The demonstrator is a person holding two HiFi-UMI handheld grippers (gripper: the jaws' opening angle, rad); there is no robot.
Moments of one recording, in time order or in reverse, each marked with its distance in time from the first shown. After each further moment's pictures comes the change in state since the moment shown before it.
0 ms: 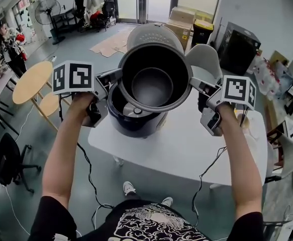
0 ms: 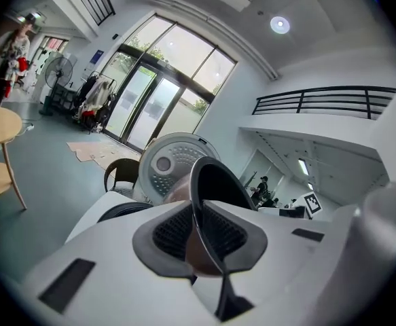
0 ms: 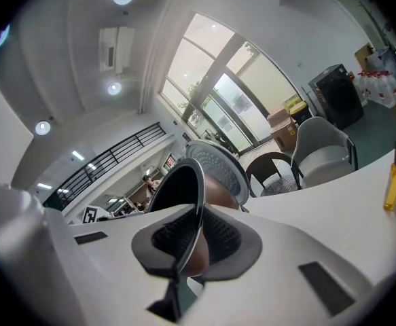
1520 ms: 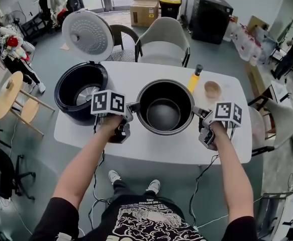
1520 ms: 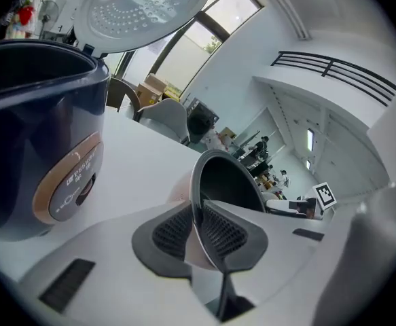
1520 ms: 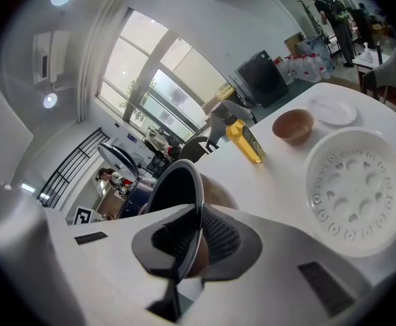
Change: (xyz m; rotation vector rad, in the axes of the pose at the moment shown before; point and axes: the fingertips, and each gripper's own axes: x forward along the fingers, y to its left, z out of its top) left arm 0.298 -0.175 -0.338 -0.124 0.447 -0.021; right arm -0.275 -0.374 -0.109 0.322 0.069 -0.351
